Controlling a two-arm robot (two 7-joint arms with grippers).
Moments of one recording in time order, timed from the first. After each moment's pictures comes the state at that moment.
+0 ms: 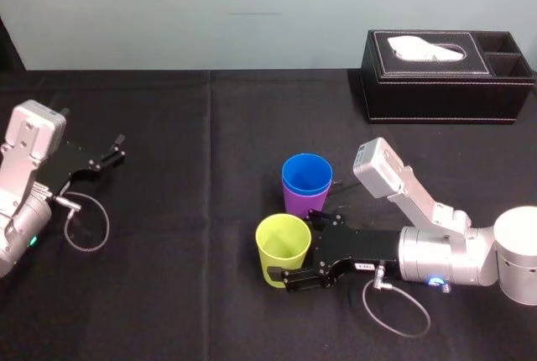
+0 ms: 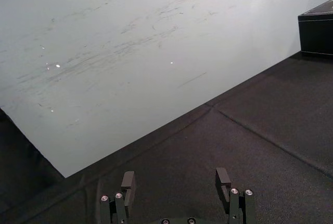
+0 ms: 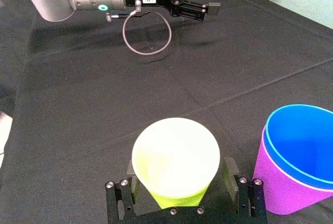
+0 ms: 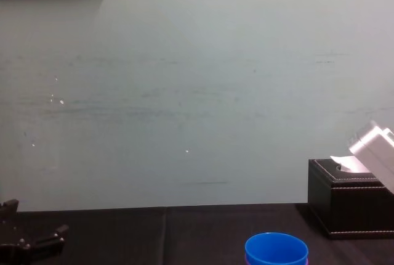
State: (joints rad) left arm -0.20 0.60 0.45 -1.41 -0.25 -0.12 0.03; right arm 0.33 0.64 -0.66 -1.54 0.43 0.18 0.70
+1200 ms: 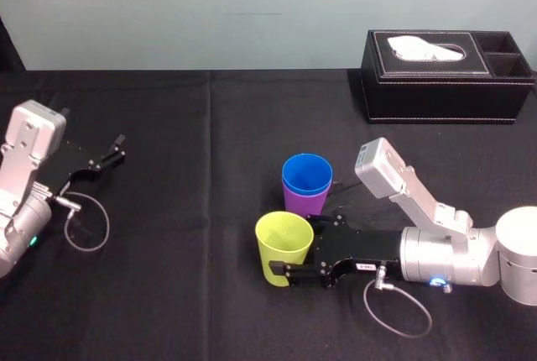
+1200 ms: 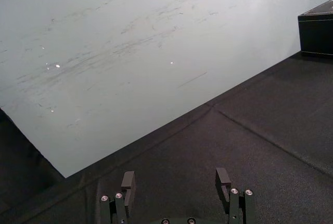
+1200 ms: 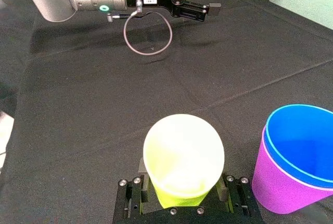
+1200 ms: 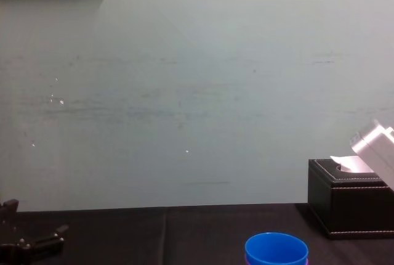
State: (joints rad) left arm -0.20 0.60 0.45 -1.41 -0.25 -0.12 0.03; right arm 0.33 0.64 -0.66 -1.55 0.43 0.18 0.70
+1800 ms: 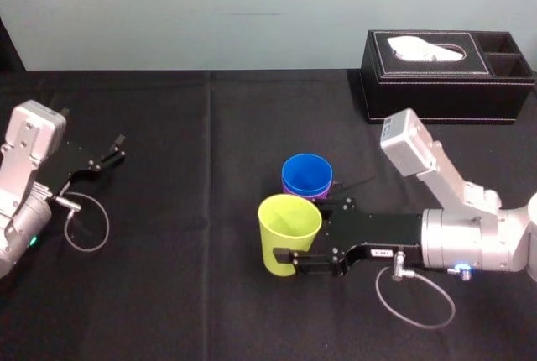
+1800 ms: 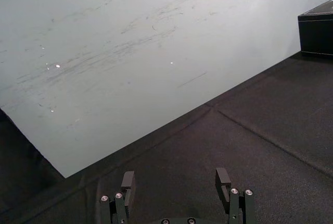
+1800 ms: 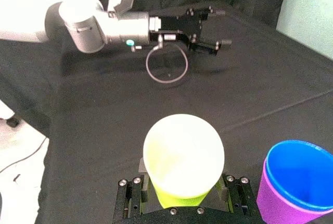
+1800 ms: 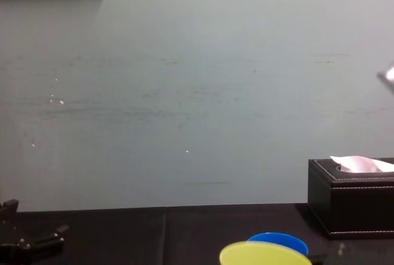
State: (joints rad) left arm -0.20 0.60 0.45 -1.41 -0.25 -0.12 0.03; right arm 0.32 0.72 -0.62 -1.68 0.52 0.22 0.73
